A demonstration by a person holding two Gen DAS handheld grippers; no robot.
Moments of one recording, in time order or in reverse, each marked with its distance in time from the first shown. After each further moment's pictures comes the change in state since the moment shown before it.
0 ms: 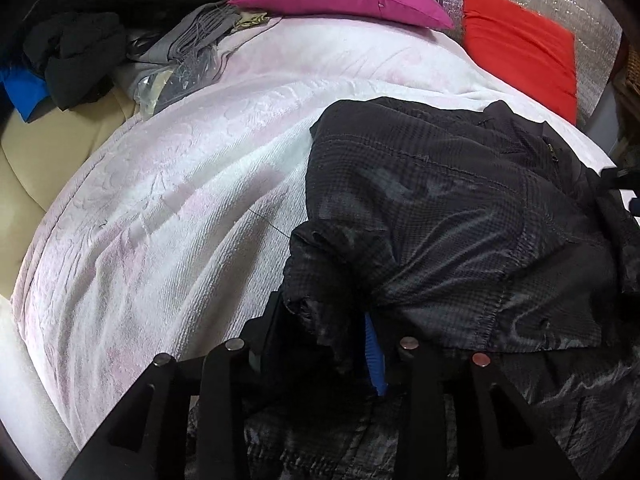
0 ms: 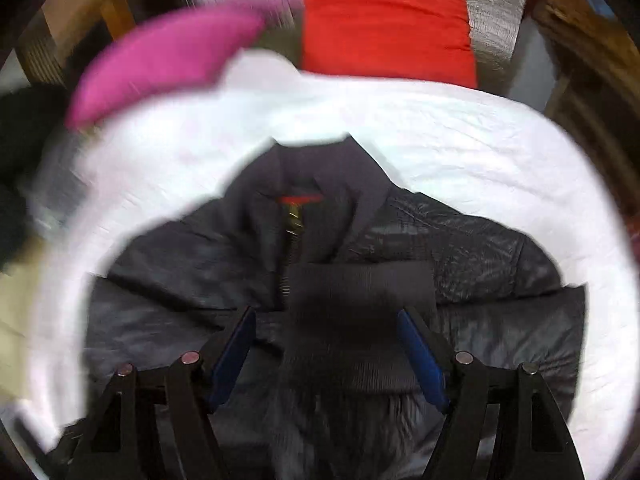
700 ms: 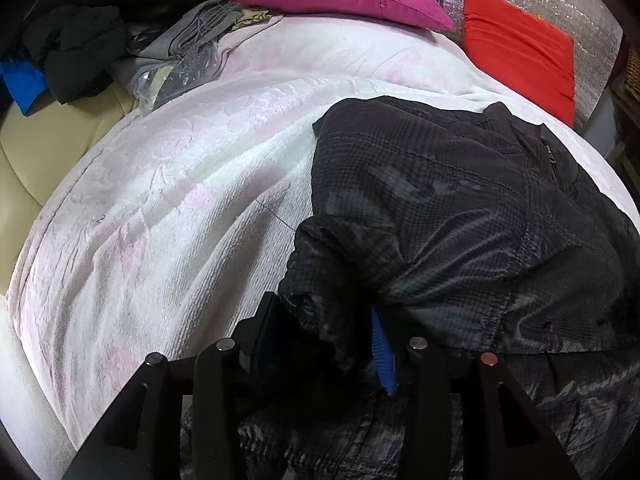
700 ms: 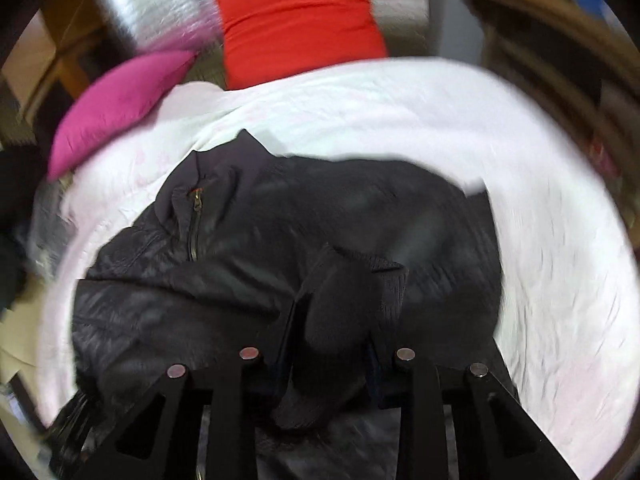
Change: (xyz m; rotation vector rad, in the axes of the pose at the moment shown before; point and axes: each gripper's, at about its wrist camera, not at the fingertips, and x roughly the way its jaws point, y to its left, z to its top) left arm 0.002 0.008 -0.003 -0.005 -0.003 -0.014; right arm -0.048 -0.134 -0.099 0.270 -0.050 0.121
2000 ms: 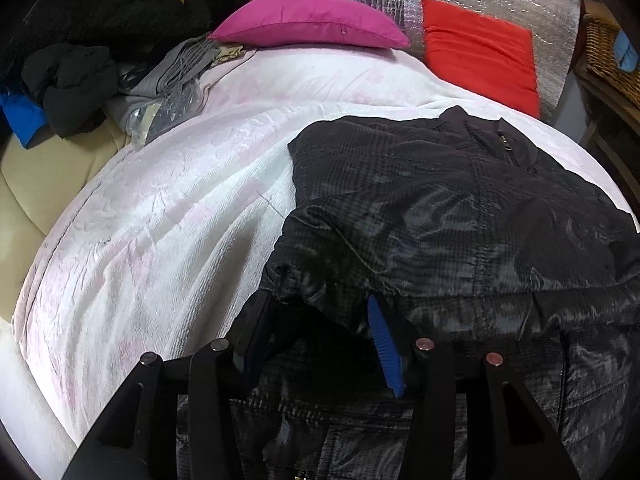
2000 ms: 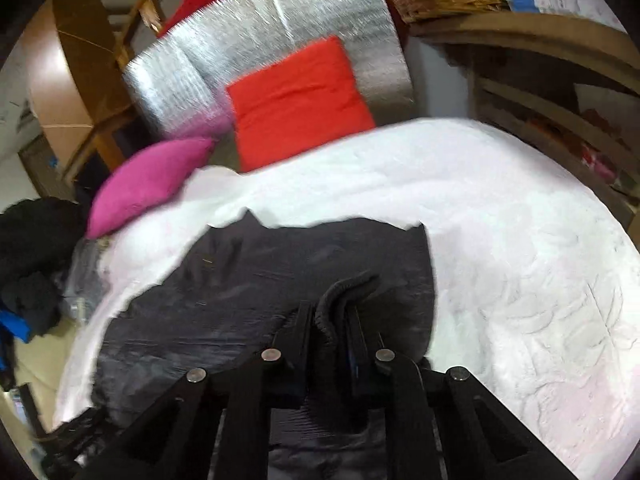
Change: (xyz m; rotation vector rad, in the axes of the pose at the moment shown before) left arm -0.032 -0.008 -0.029 0.105 -0.112 -0.046; right arm -0.028 -0.054 -0.020 0.028 -0.296 0.085
